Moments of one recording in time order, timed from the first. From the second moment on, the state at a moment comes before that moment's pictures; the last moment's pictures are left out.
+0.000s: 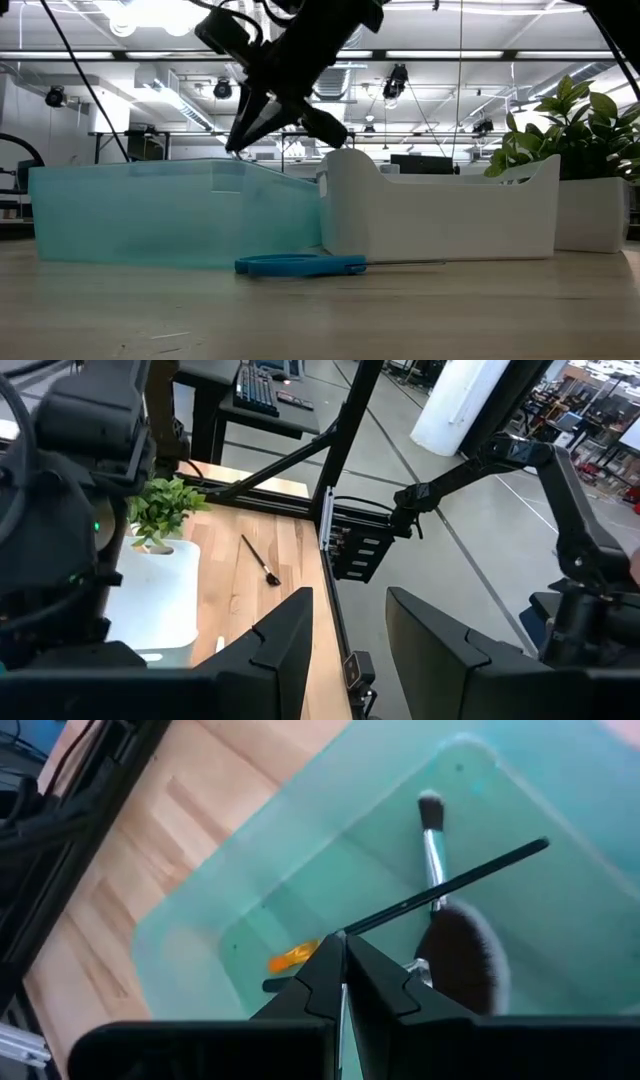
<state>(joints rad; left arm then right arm) -0.82 1.05 1.24 -0.53 -0.53 -0.53 0.08 2.14 1.78 -0.52 0.12 1.02</state>
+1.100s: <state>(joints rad) -0.82 1.05 1.24 -0.54 -0.54 -0.52 0.30 1.92 1.71 -0.66 0.03 0.65</state>
